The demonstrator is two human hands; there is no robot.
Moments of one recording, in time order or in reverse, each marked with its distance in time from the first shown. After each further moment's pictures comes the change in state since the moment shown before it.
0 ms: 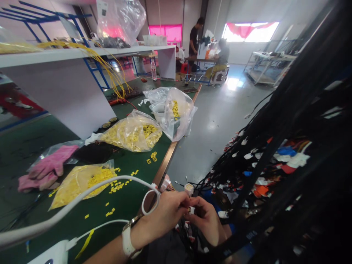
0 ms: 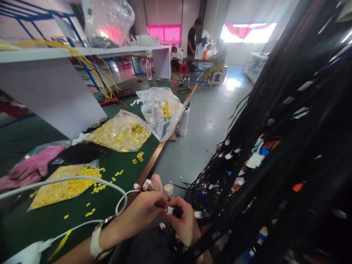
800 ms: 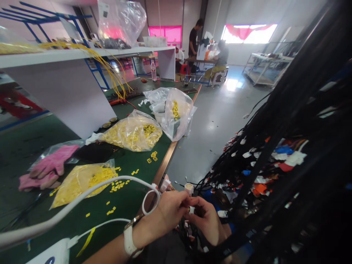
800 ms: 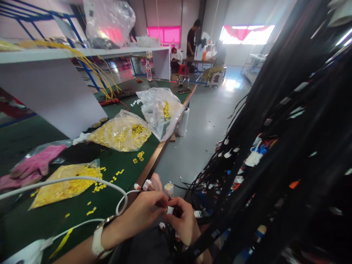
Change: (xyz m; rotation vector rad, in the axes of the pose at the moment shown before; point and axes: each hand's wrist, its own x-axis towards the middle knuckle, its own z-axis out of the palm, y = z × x) left_hand -0.004 -0.001 0.003 0.047 0.004 0.032; right_hand -0.003 -0.003 0.001 -0.066 0.003 0.012
